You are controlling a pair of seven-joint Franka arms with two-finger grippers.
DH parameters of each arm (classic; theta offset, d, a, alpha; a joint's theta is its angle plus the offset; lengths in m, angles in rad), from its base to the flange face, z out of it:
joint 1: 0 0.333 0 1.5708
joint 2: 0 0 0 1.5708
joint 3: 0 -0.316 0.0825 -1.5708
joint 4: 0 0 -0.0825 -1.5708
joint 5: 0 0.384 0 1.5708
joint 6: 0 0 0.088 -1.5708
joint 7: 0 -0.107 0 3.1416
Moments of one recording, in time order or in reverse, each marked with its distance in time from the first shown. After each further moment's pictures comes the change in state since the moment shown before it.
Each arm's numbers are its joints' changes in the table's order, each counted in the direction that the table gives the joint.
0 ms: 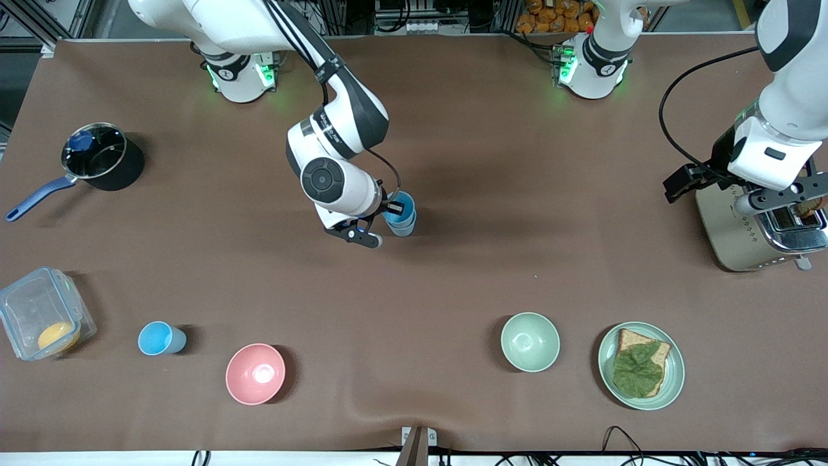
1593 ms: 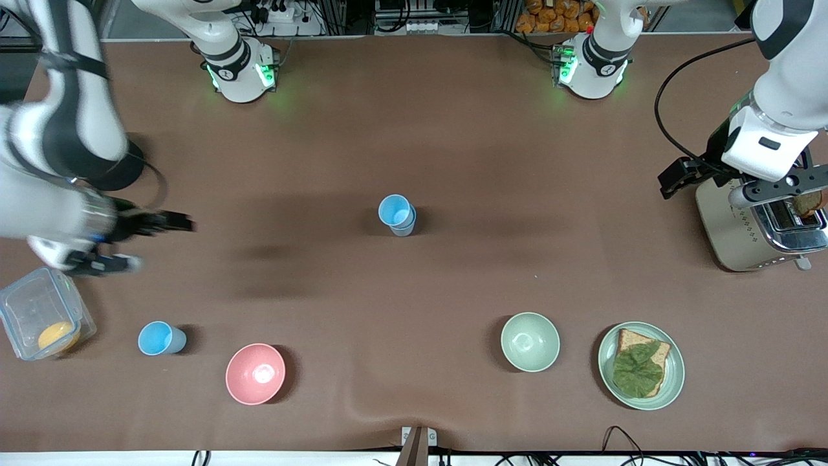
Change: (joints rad) left arm 0.007 0.011 0.032 0.015 0.000 -0.007 0.000; right arm -0.660 0.334 0.043 -0.027 -0.255 -0.377 0.936
